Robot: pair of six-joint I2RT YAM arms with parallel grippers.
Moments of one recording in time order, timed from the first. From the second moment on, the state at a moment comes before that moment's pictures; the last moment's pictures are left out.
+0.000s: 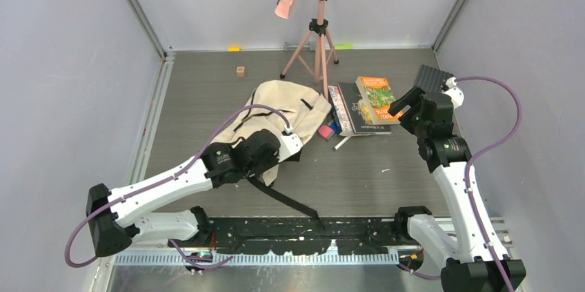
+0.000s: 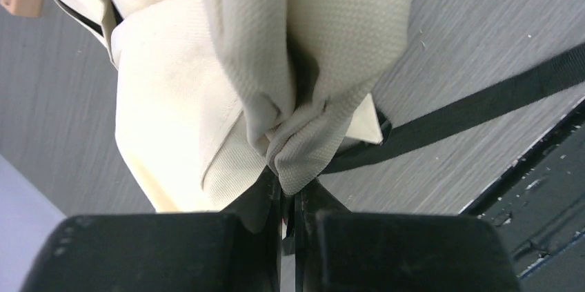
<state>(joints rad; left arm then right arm) -1.03 1.10 0.98 -0.75 -0.33 0.21 0.05 0.86 0.89 -0.53 0.19 0.69</state>
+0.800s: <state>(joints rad) -1.05 1.18 1.01 -0.75 -0.05 -0.01 0.06 0.86 0.87 -0.56 0.19 0.68</state>
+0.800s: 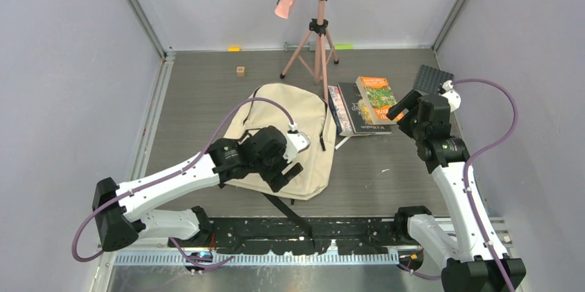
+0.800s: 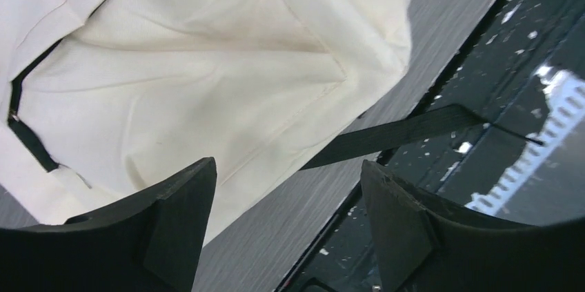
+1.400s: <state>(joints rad) -0.89 1.18 1.17 -0.79 0.08 -0.20 0.13 0.89 0.86 -0.55 0.20 0.68</state>
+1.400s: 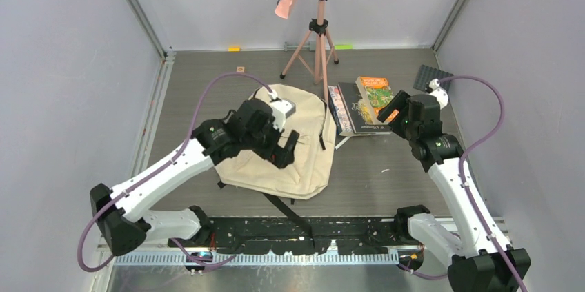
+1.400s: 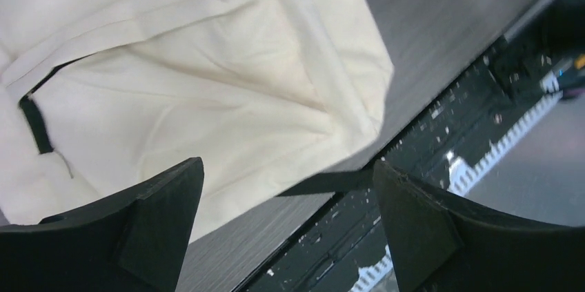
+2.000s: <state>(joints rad) -0.37 1.47 1.20 -0.72 0.00 -0.47 0.36 1.21 0.89 -0.50 -0.03 0.62</state>
